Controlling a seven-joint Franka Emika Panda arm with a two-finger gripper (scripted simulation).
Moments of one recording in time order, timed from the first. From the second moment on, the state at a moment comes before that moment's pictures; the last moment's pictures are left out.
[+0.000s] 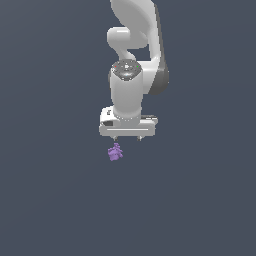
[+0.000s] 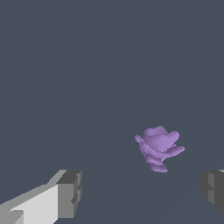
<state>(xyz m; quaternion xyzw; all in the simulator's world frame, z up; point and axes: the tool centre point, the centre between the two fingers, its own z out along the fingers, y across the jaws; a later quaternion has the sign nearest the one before) 0.011 -0.002 0.171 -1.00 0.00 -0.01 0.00</state>
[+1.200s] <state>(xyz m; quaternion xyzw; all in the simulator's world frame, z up) 0.023 -0.005 0.177 -1.00 -0.06 -0.03 0.00</state>
